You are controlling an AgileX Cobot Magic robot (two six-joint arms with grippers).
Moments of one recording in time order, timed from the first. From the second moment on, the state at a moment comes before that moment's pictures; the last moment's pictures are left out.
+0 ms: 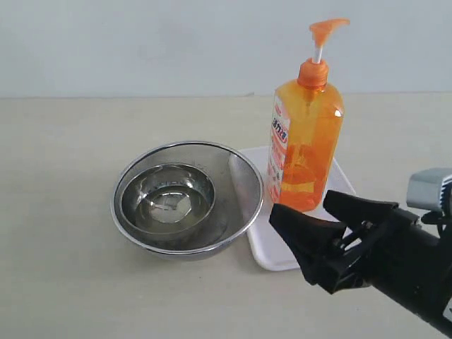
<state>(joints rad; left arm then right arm) 0.04 0.00 0.00 -0.02 0.31 -0.16 0.66 1.48 -0.08 -0.11 -1.22 0.45</state>
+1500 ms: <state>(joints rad) 0.04 0.00 0.00 -0.02 0.31 -0.16 0.66 1.28 -0.07 -0.33 -0.79 0.67</state>
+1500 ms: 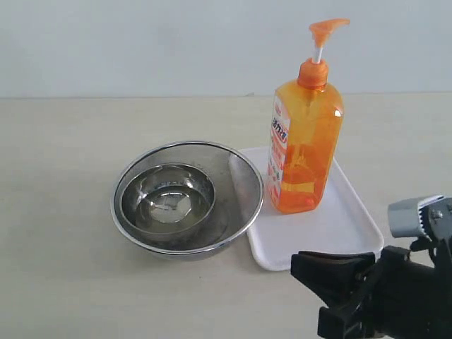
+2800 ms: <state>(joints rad) 0.04 0.00 0.00 -0.02 0.31 -0.16 0.26 0.01 0.00 -0.20 0.22 0.58</state>
